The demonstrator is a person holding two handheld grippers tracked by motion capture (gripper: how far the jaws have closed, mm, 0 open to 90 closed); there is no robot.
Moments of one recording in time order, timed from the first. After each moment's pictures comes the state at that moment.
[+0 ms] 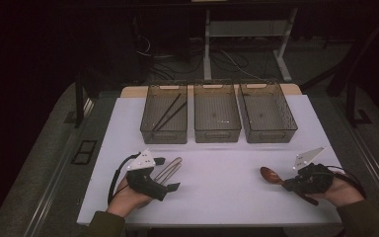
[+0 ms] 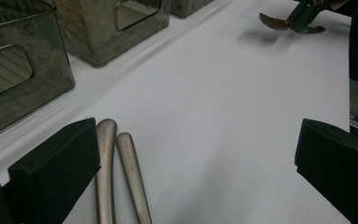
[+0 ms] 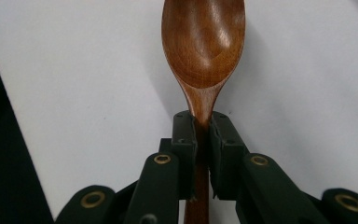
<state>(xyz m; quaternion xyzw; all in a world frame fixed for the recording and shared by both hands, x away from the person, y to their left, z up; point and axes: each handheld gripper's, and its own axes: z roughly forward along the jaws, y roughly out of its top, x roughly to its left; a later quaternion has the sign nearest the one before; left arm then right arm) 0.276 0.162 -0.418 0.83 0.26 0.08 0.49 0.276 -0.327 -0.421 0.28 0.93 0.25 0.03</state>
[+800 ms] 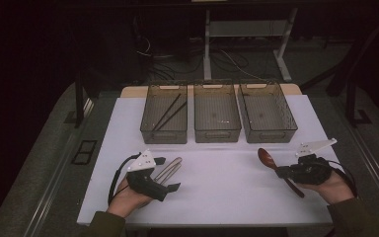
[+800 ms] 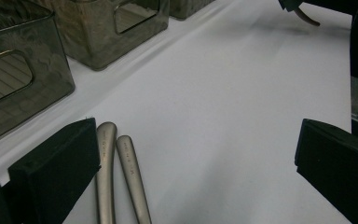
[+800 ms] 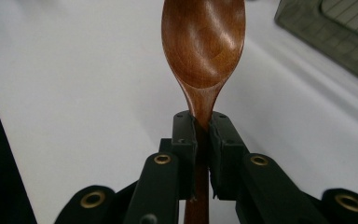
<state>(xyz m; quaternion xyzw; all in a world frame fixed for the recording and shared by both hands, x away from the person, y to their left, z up) 0.275 0.161 -0.418 0.83 0.25 0.08 0.49 0.284 -0.320 -0.403 0.34 0.87 0.35 0.05</state>
